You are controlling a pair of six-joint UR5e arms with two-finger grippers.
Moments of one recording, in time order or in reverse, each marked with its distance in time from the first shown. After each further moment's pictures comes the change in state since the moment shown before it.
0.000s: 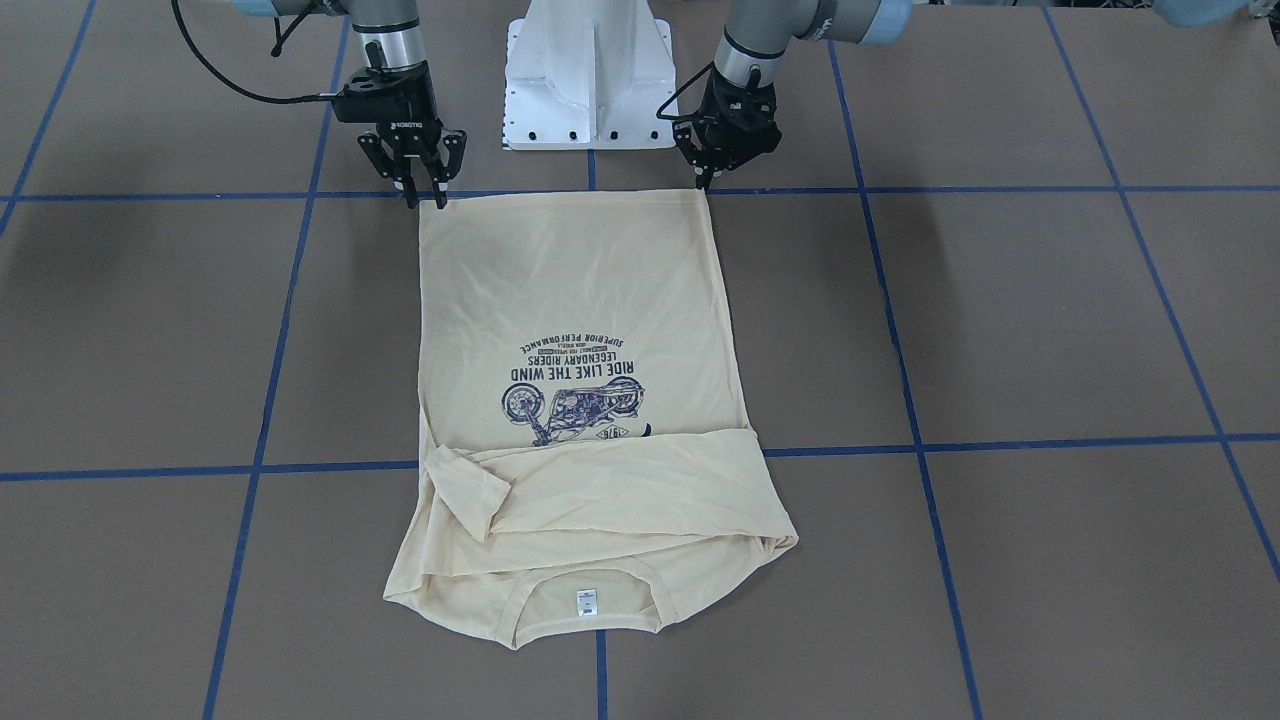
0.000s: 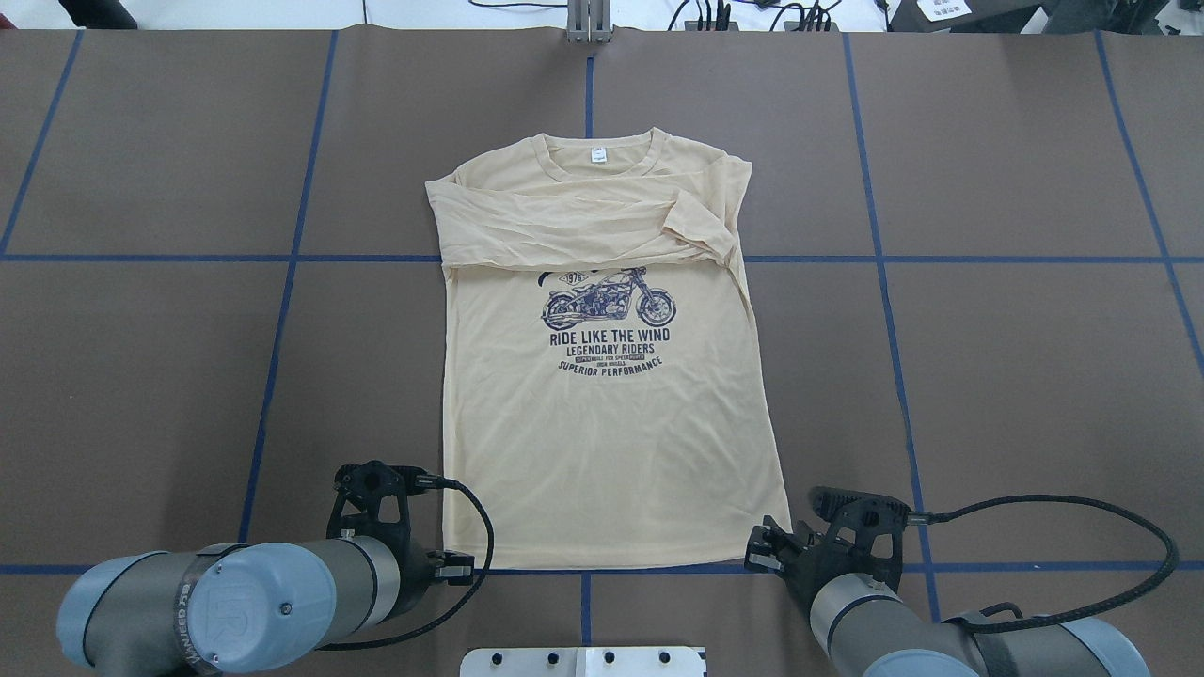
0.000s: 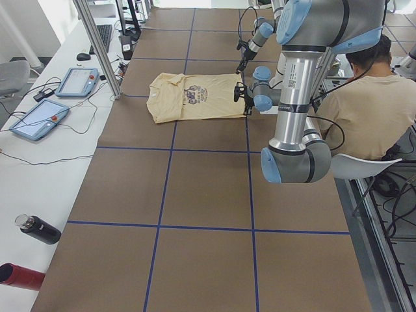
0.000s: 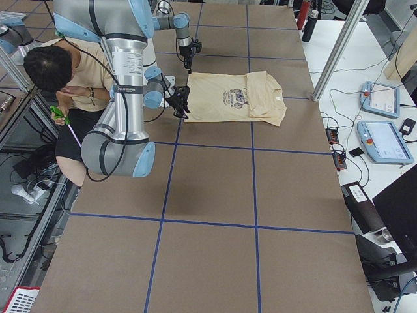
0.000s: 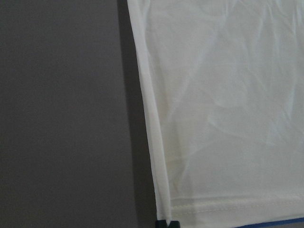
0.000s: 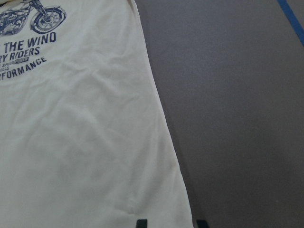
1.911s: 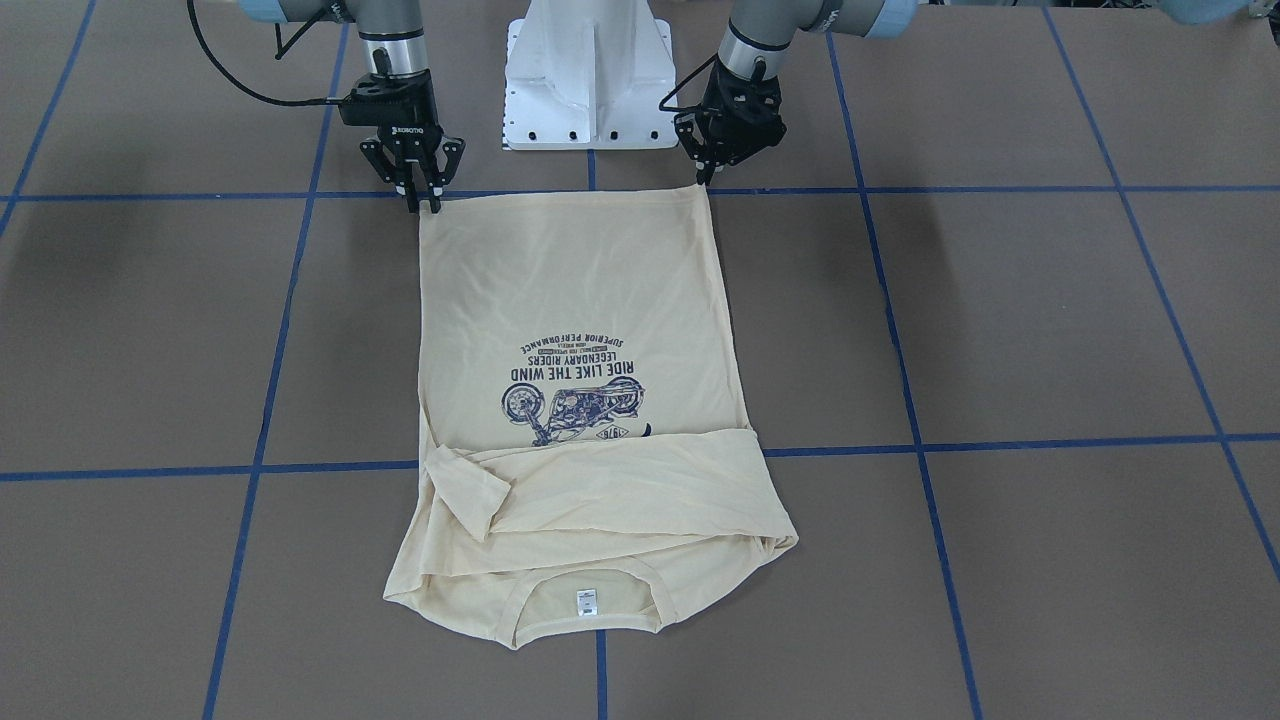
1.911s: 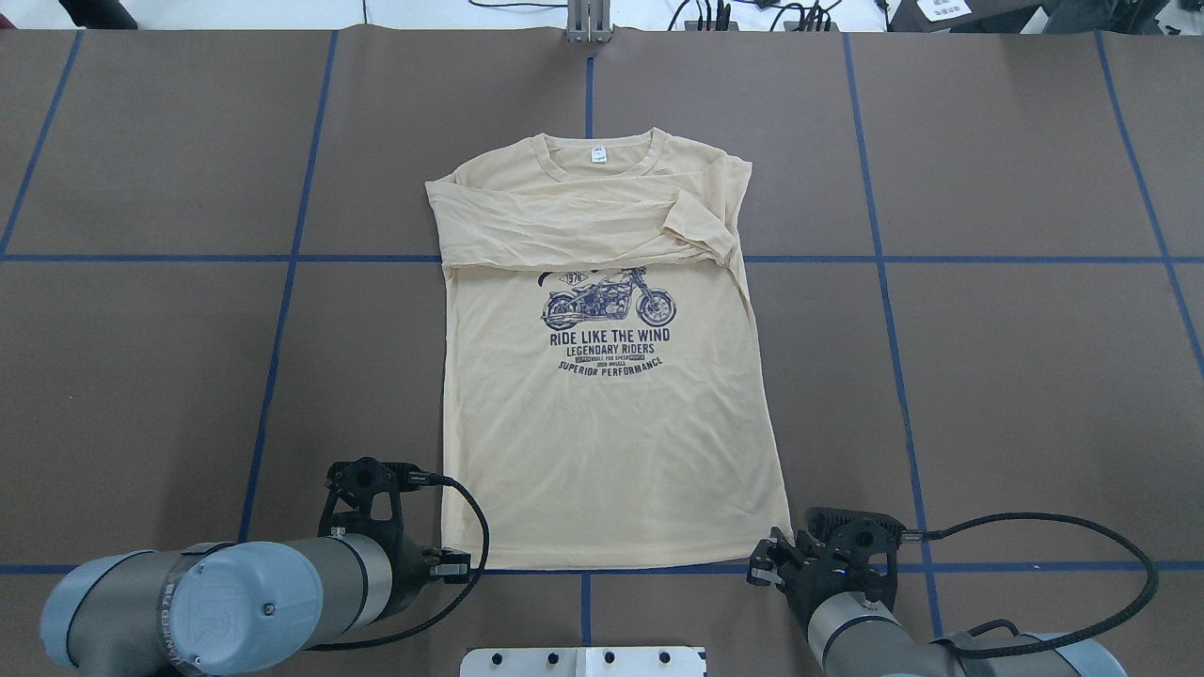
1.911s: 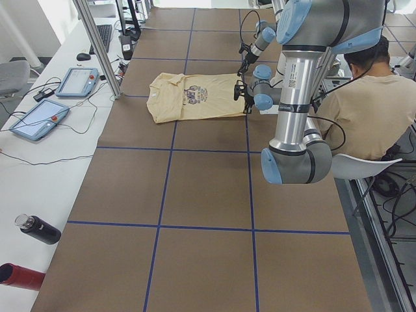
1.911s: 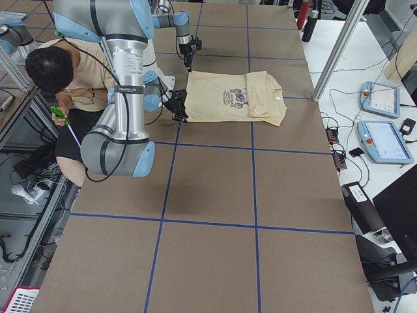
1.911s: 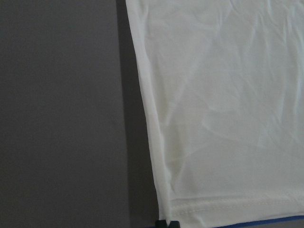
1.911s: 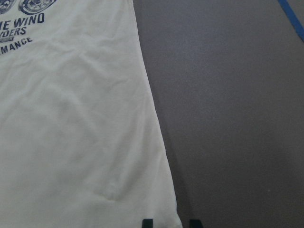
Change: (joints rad) left arm -0.004 0.012 -0.029 0.000 0.002 0.000; right arm -0.034 0.000 -0.045 -0.006 -0.048 0.005
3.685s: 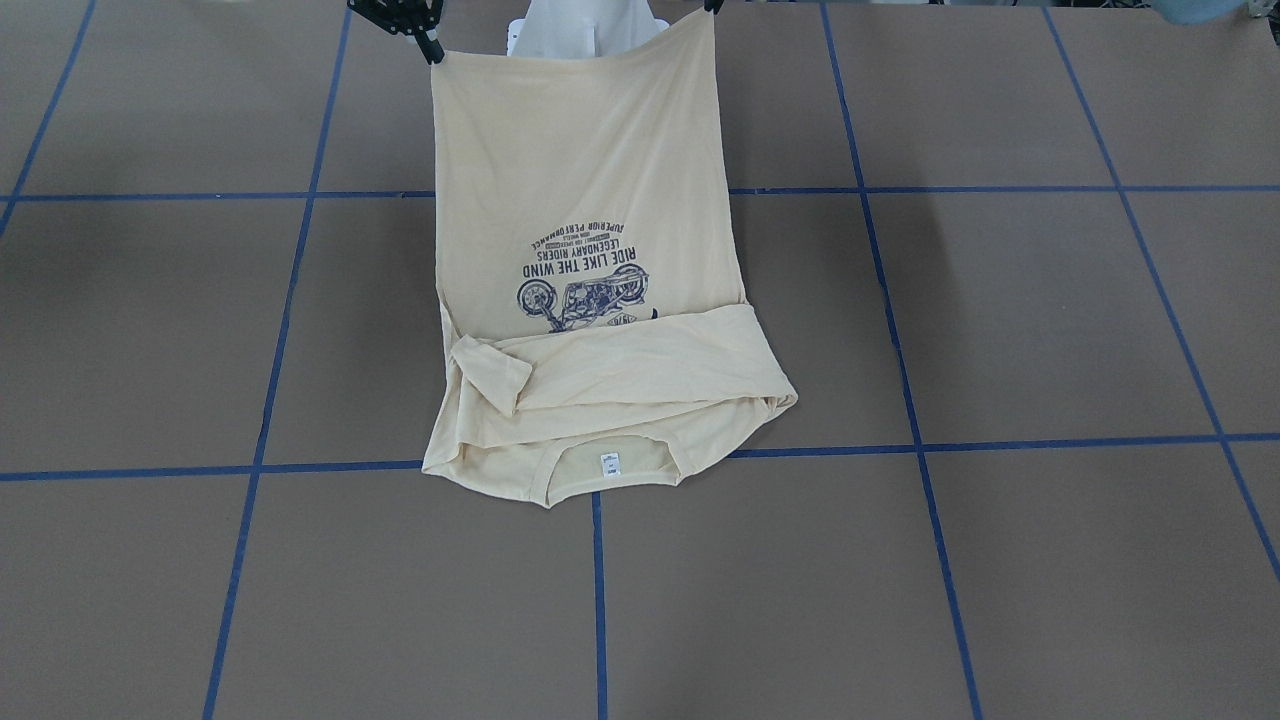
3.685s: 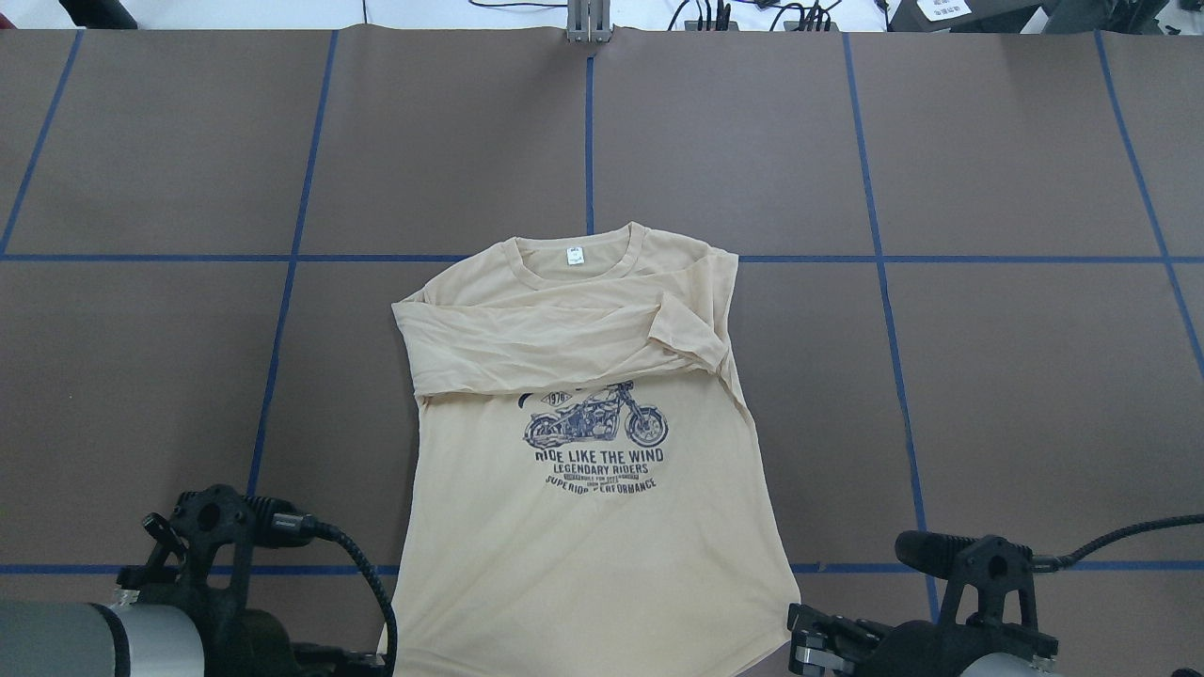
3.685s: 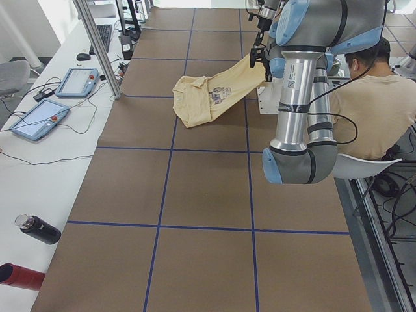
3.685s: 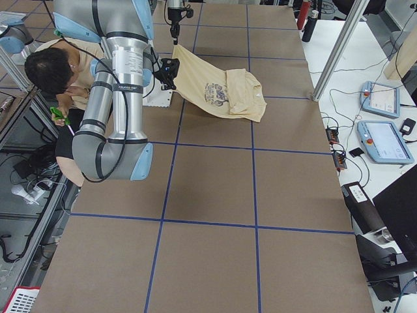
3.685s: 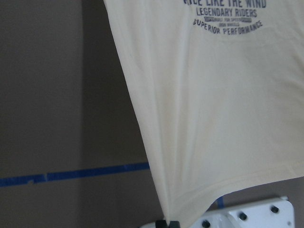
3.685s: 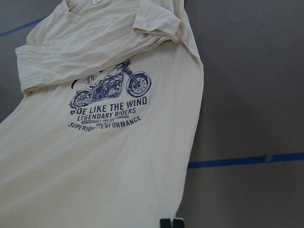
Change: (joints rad) left arm 0.056 0.006 -0.551 0.409 -0.153 0.009; right arm -0.108 -0.121 0.538 -0.096 0.140 -0.011
